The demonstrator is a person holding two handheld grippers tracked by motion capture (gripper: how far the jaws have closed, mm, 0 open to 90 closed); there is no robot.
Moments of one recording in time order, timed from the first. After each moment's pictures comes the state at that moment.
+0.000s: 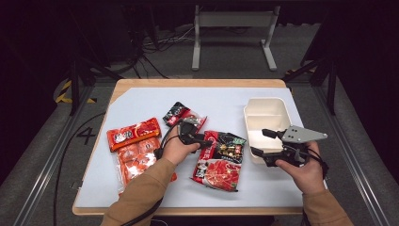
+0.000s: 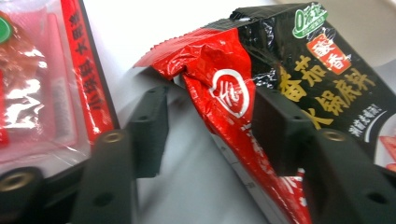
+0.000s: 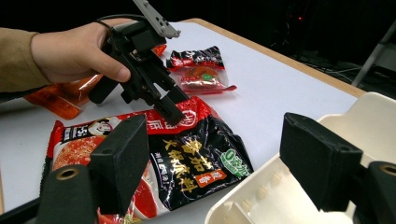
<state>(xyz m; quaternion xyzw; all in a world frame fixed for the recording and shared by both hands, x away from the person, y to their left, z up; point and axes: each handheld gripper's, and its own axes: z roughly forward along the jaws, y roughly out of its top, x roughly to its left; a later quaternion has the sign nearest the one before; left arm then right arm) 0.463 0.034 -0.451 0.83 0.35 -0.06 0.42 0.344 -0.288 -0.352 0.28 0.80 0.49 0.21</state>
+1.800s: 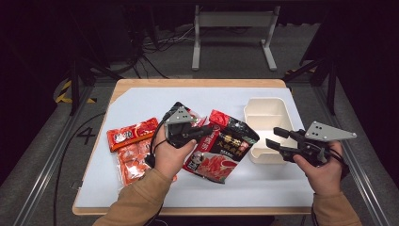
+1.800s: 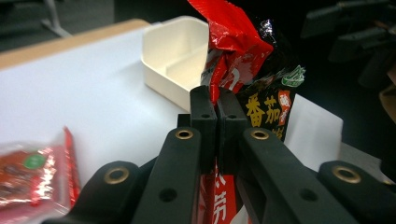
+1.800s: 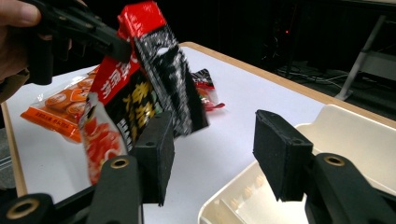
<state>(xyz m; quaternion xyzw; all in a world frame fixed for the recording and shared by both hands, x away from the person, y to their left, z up) 0.382 0.053 -0.330 0.78 0.28 0.07 0.56 0.325 -0.315 -0.319 0.29 0.77 0.53 0.22</state>
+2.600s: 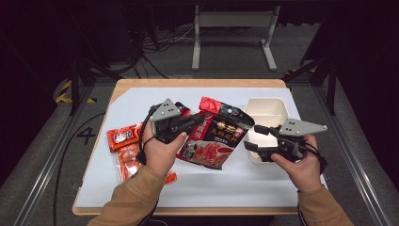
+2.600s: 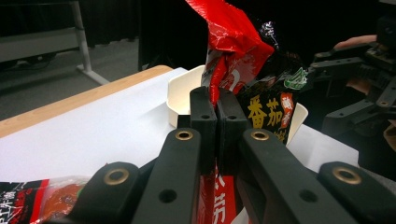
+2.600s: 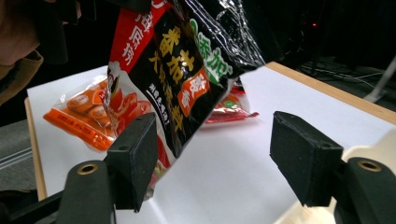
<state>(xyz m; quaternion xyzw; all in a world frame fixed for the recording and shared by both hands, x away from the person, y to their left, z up) 0.375 0.074 -0.300 0.75 0.27 0.12 0.59 0.340 -0.262 -0.317 0.27 0.79 0.52 0.18</state>
